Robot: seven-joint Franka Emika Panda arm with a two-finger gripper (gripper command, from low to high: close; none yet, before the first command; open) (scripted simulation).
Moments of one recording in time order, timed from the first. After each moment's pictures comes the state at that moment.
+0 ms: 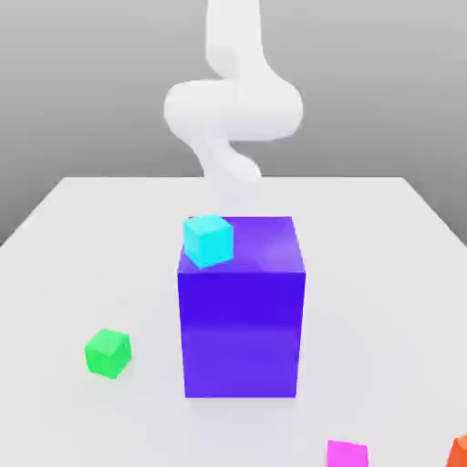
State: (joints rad) arm 0.01 -0.72 -0.01 -2.30 0.07 2.32 0.88
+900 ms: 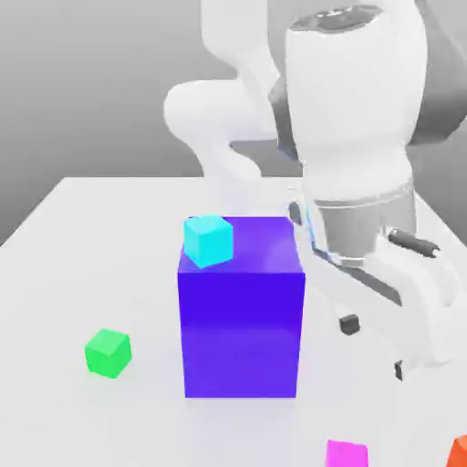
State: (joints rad) arm 0.13 0.16 0.10 -2.28 0.22 2.55 2.21
